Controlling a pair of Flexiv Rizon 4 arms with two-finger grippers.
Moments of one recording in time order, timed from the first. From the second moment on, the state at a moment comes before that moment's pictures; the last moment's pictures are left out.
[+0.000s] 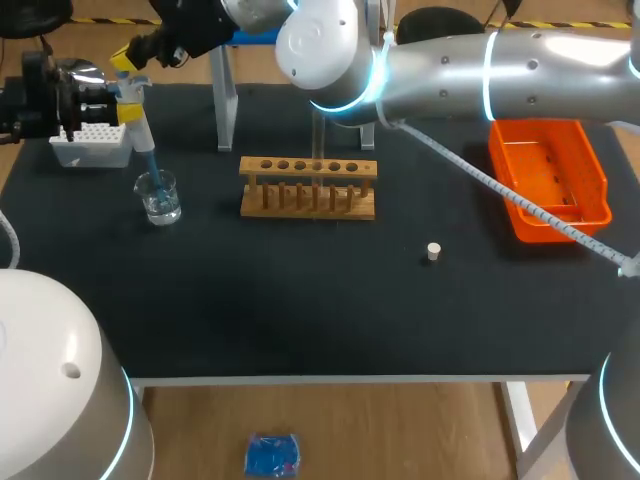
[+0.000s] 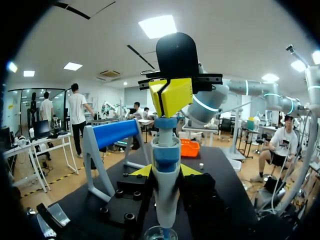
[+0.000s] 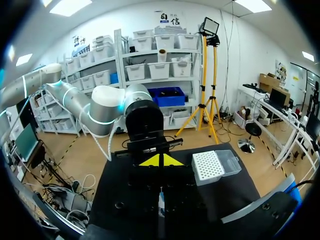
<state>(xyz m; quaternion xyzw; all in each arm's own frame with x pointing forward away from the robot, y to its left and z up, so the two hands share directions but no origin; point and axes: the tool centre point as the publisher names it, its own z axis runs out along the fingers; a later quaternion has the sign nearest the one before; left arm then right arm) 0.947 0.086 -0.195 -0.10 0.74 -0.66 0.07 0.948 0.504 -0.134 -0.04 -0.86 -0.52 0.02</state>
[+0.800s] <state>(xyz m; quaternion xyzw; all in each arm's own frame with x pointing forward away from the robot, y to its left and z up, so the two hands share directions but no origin) 0.948 0.086 -0.195 -0.10 0.74 -0.66 0.07 0.948 0.506 -0.133 -0.04 -0.85 -0.52 0.02</state>
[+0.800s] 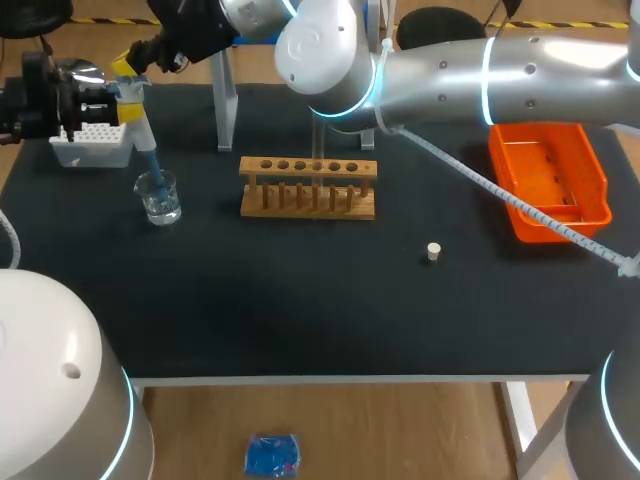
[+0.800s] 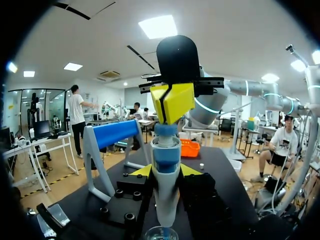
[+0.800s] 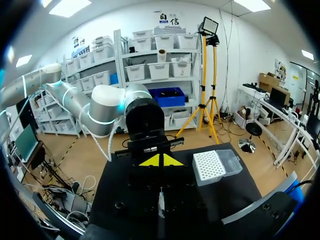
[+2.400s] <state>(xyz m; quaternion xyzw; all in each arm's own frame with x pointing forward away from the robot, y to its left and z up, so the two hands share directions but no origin) 0.949 0.086 -0.192 -0.10 0.74 -0.66 0.07 0.901 0.142 -0.137 -0.09 -0.84 -0.52 -0.08</state>
